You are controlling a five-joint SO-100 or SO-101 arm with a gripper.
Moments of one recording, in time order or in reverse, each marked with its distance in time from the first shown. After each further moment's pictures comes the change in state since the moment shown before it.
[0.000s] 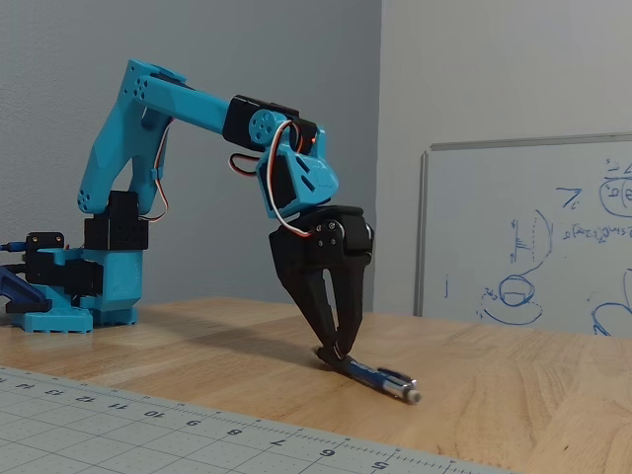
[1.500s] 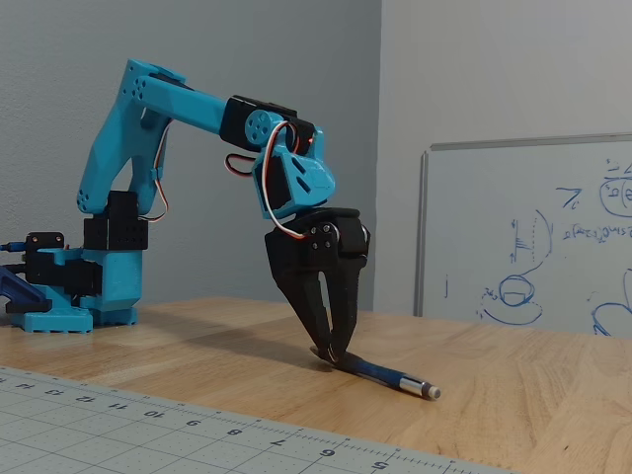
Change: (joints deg) arm 0.9 -0.9 0.0 0.4 0.0
